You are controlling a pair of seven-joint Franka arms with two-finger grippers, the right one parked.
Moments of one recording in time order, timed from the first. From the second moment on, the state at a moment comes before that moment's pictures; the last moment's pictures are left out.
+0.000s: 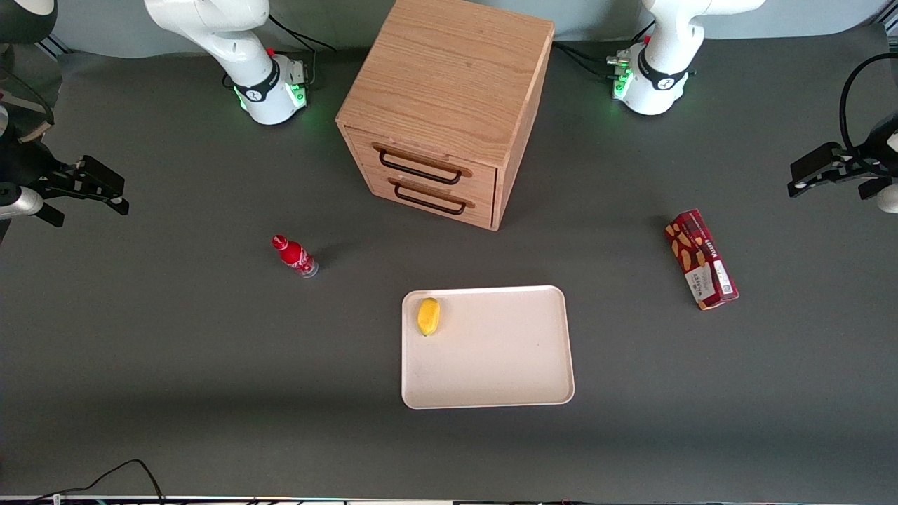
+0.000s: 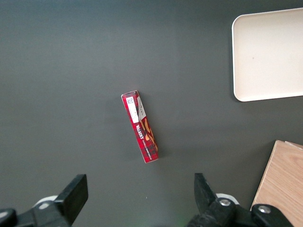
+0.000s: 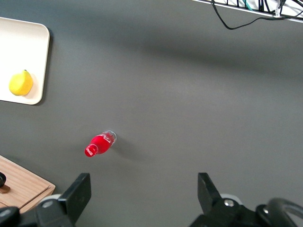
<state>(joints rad) -0.03 0.03 0.02 -1.48 0.01 1.49 0.05</state>
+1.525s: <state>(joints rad) -0.03 0.12 0.06 -1.41 0.02 1.44 0.04</state>
